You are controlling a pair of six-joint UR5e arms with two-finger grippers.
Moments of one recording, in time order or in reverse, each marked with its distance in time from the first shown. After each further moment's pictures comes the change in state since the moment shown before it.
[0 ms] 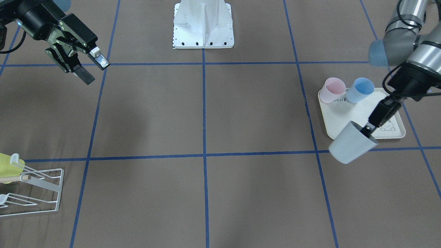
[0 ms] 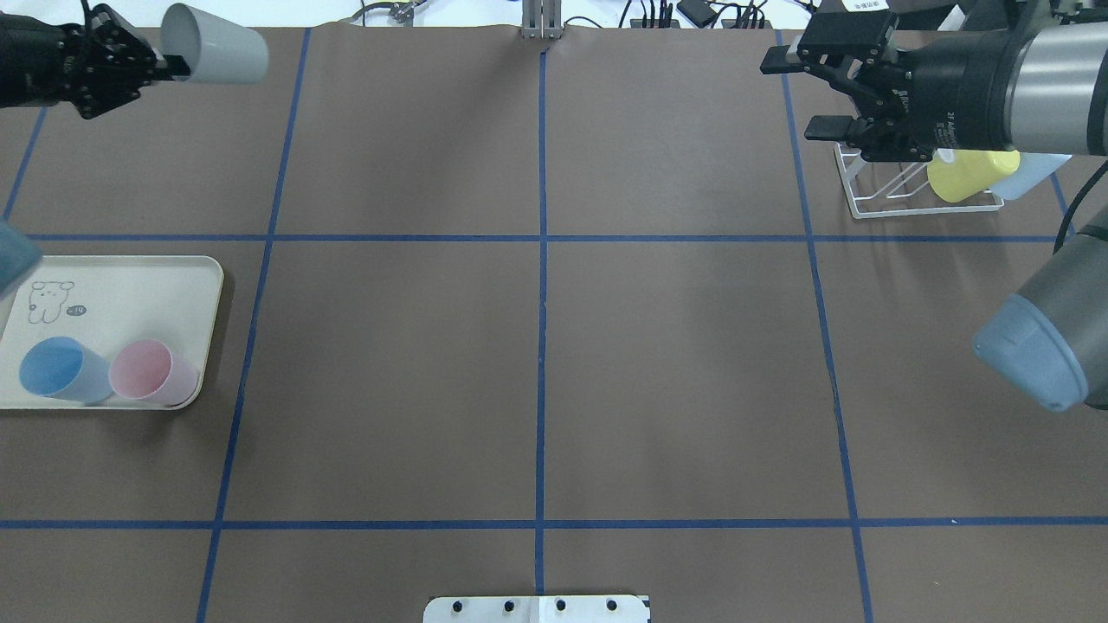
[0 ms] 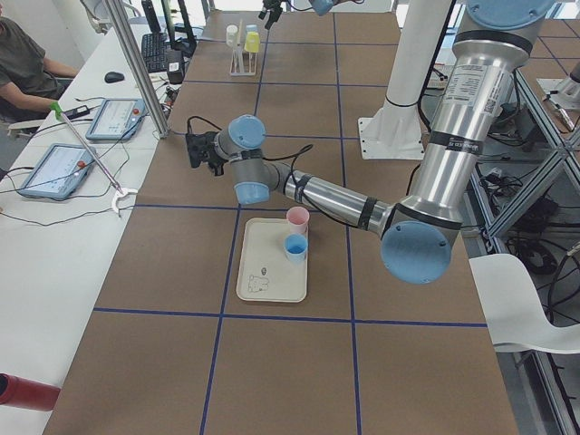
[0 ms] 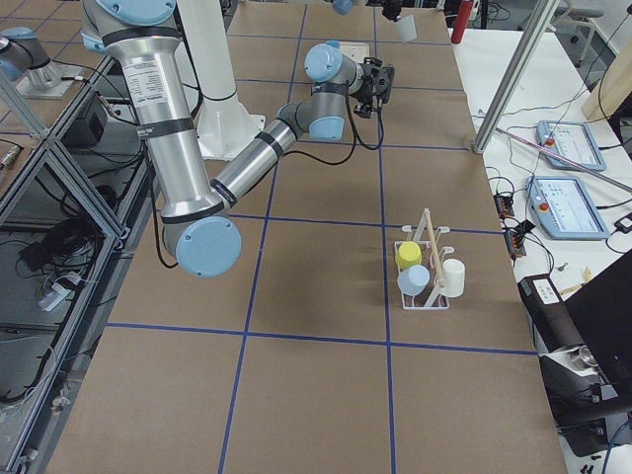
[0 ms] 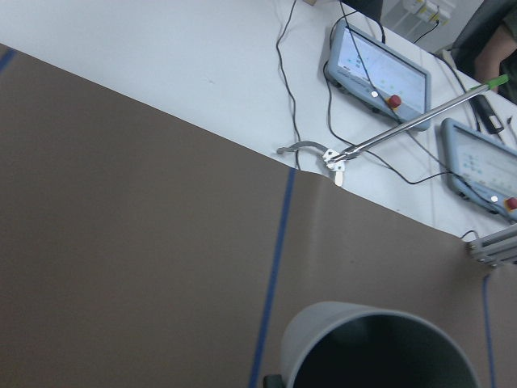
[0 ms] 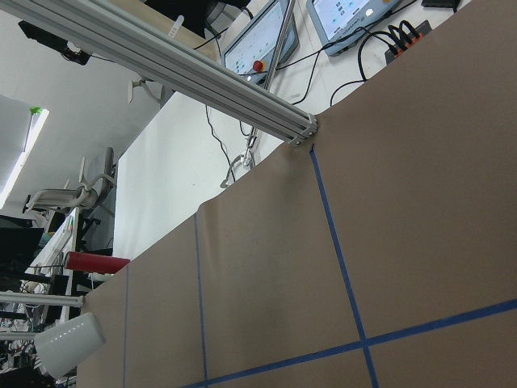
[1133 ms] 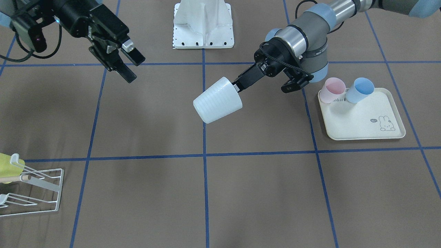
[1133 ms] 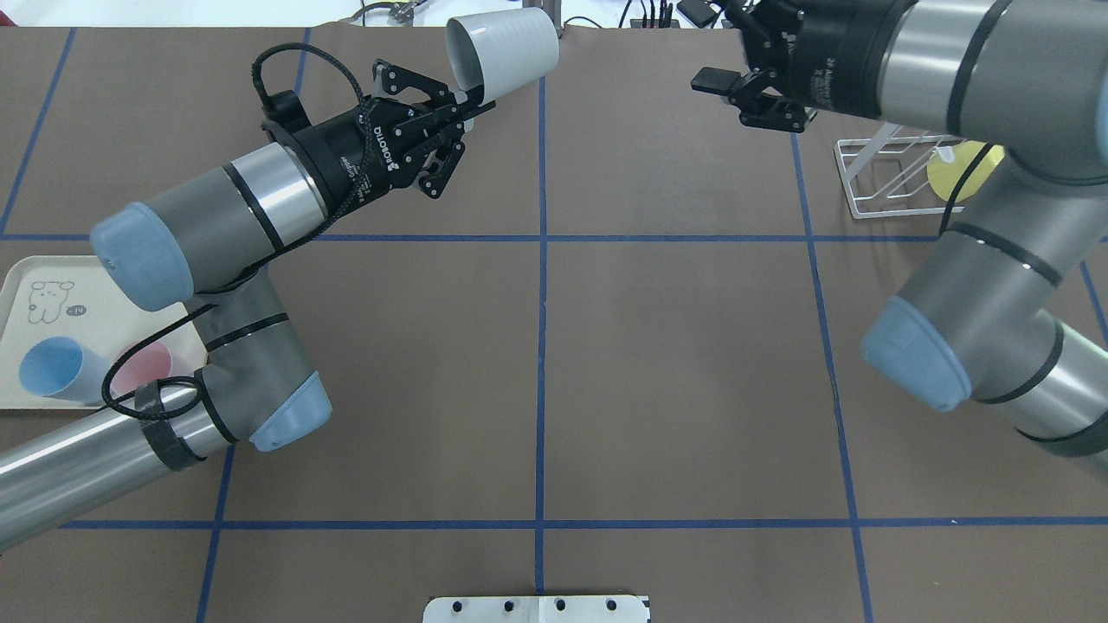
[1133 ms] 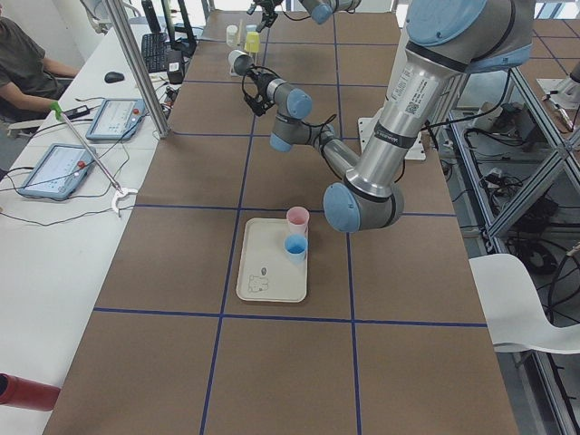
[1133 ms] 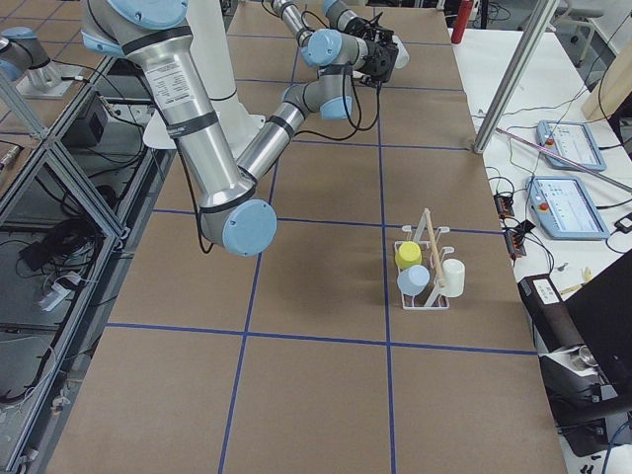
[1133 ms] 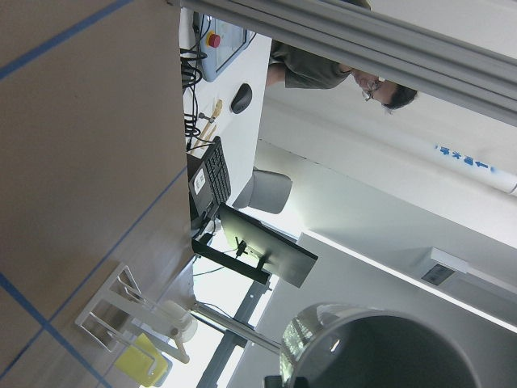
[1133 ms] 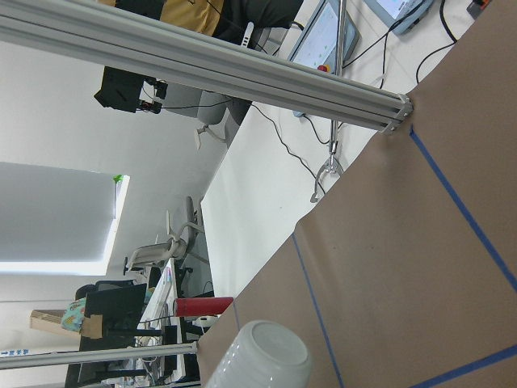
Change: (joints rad) left arm 0.435 -0.291 0.086 -0.312 0.575 -0.616; right arm -0.140 0.194 -0.076 0.051 -0.270 0.264
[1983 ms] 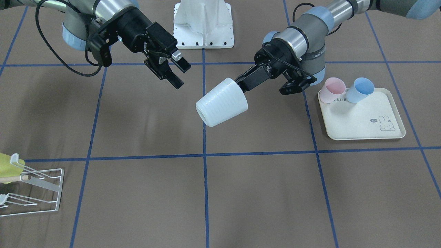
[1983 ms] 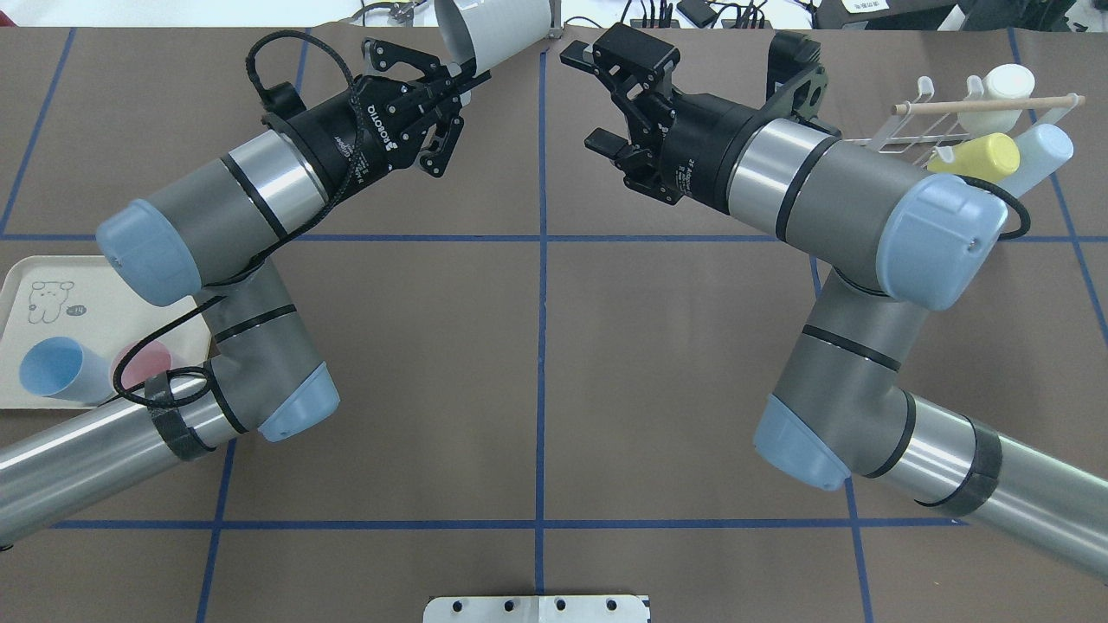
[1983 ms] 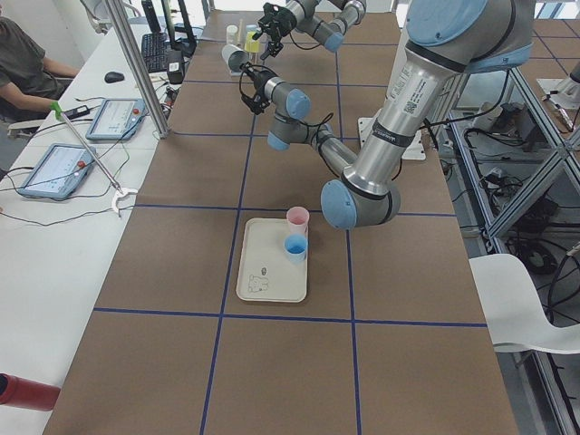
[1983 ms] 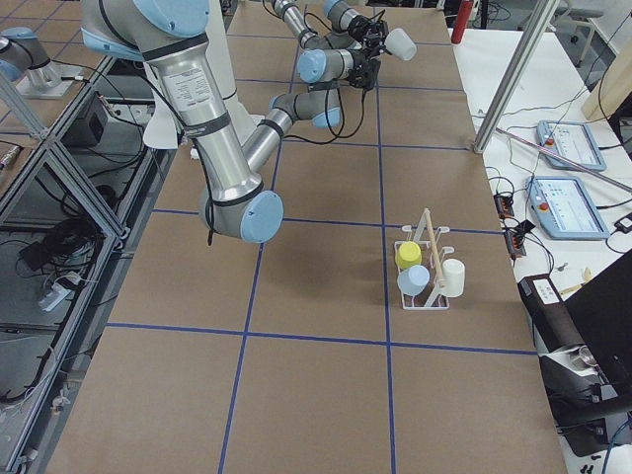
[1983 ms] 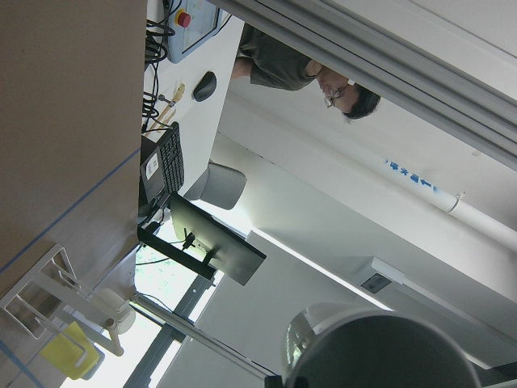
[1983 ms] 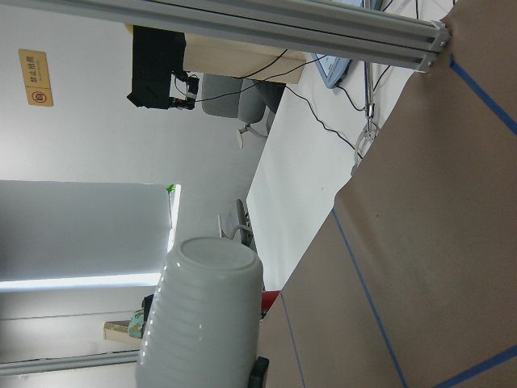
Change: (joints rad) left arm -0.011 -0.016 0.020 -0.039 0.044 -0.062; right arm -0.185 0.047 -0.150 0.223 -0.248 0.049
